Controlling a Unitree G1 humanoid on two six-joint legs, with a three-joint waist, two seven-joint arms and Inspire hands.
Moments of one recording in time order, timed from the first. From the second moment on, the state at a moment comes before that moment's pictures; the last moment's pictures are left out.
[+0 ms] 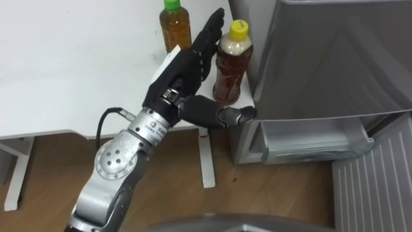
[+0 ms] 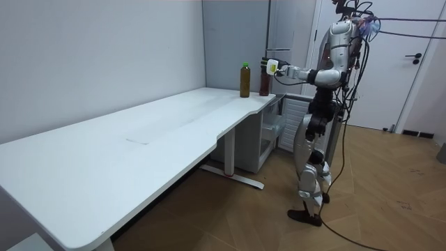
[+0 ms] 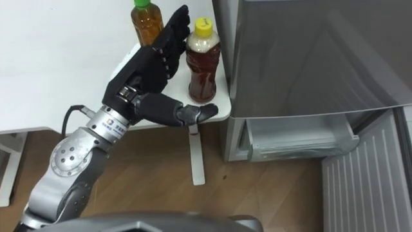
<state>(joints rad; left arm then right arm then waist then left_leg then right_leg) 0.21 0.24 -0.32 -0.32 -0.27 -0.03 -0.23 0.05 -0.23 0.17 1.43 -0.20 0.07 0.07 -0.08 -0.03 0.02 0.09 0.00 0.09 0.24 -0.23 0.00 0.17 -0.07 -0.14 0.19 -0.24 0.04</state>
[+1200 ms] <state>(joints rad) 0.07 0.18 -0.27 -0.15 -0.24 0.02 -0.20 0.07 -0.21 0.15 1.36 -0.31 0.12 0.09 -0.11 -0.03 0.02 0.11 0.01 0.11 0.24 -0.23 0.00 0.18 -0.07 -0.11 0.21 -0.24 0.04</state>
